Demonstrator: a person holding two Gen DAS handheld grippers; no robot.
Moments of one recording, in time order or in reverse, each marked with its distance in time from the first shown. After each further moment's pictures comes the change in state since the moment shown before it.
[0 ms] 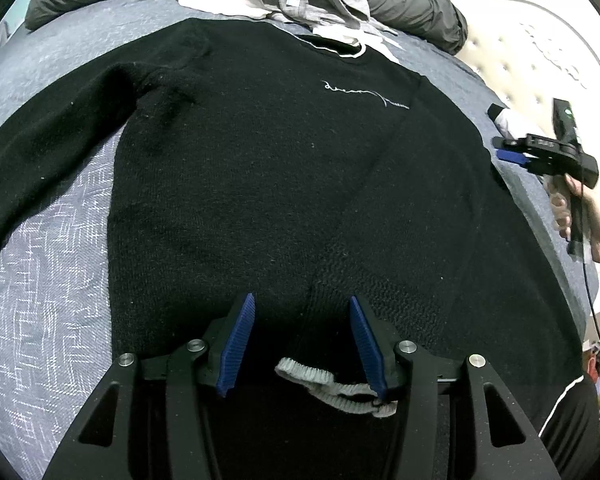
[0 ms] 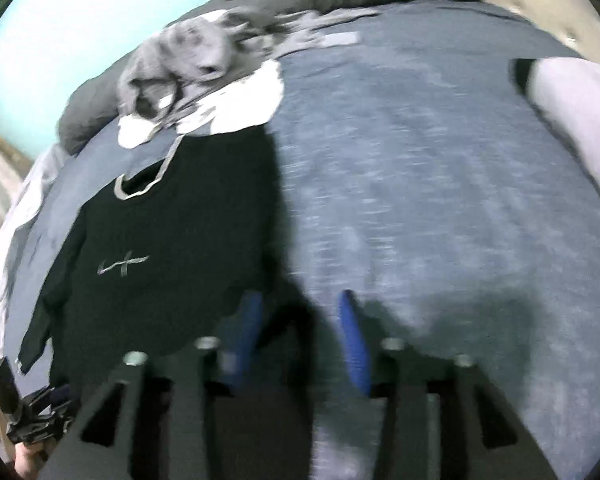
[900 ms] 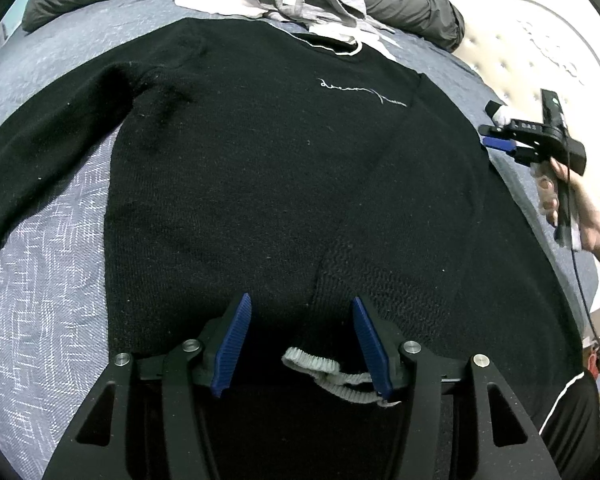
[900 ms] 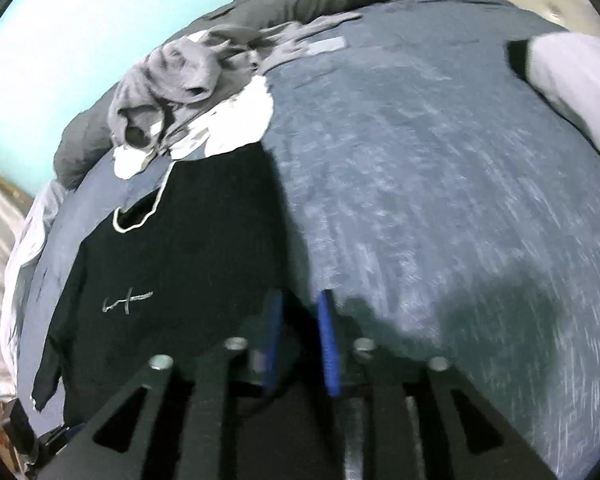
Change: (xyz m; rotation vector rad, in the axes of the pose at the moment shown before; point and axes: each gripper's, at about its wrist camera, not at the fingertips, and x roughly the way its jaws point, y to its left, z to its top) left arm 0.000 -0.002 -0.002 0.007 0.004 -0.002; right arm 0.011 -0.004 0.014 0.105 -0.052 0.020
